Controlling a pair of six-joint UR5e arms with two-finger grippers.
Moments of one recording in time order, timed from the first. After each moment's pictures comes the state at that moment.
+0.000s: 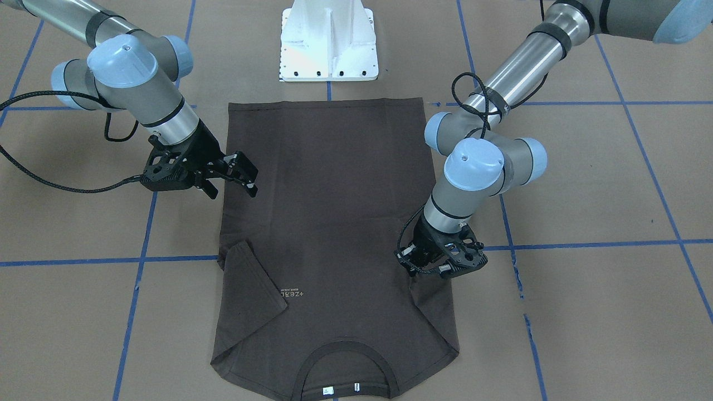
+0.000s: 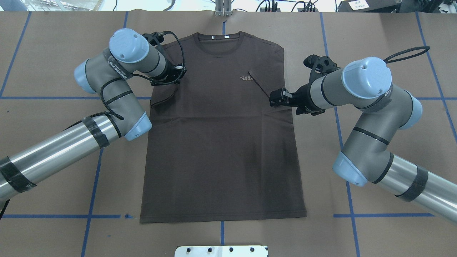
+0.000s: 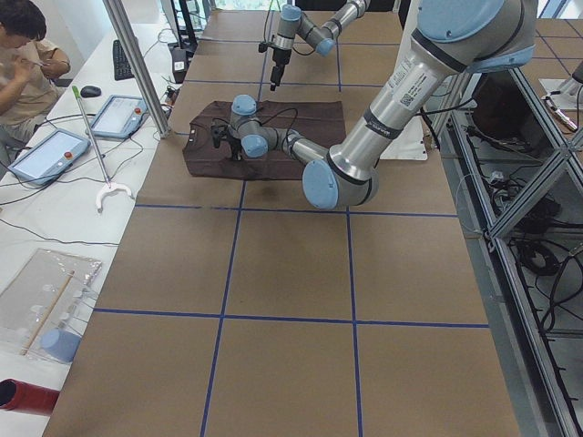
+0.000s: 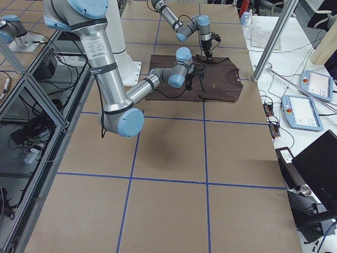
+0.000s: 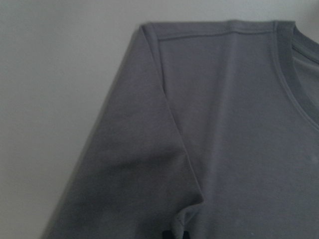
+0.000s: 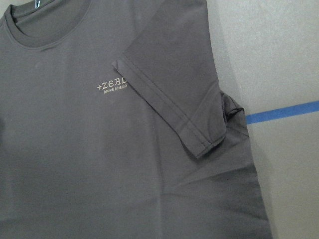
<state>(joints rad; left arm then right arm) -0.75 -2.35 -1.13 -2.21 -1.90 -1.46 0.69 -1.18 1.72 -1.04 1.94 1.41</state>
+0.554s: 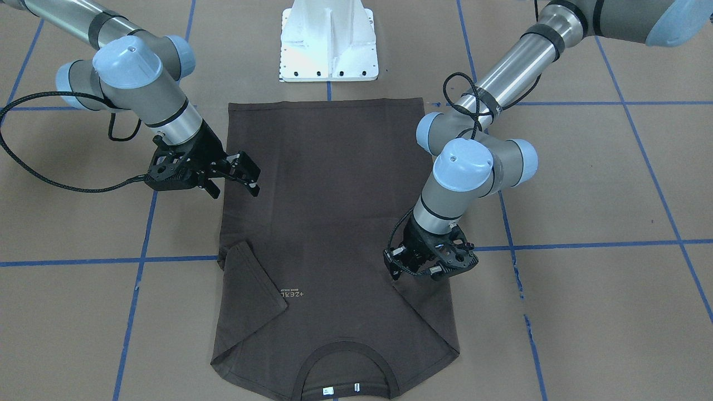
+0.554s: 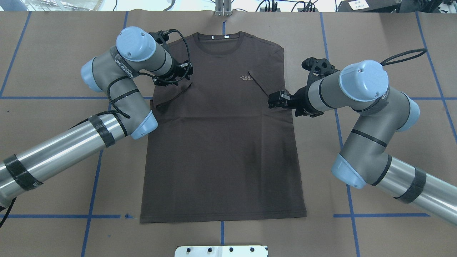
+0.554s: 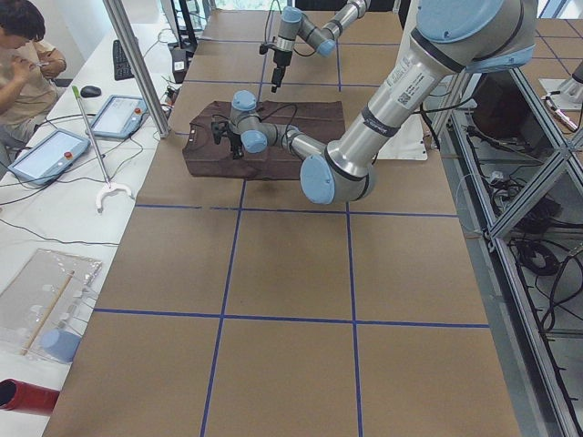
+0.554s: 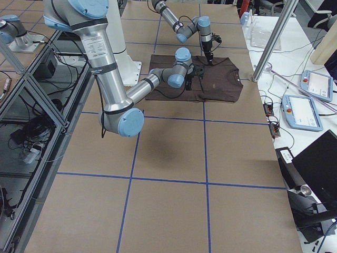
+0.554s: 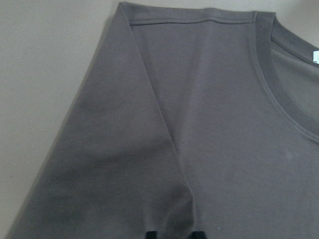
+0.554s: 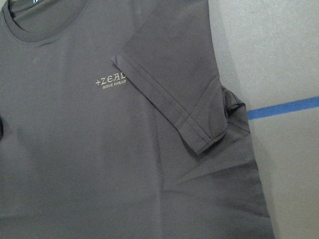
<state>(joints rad) -0.74 -2.37 -1.13 -2.20 -1.90 -1.51 0.68 -1.18 1.72 -1.04 1.92 1.41</state>
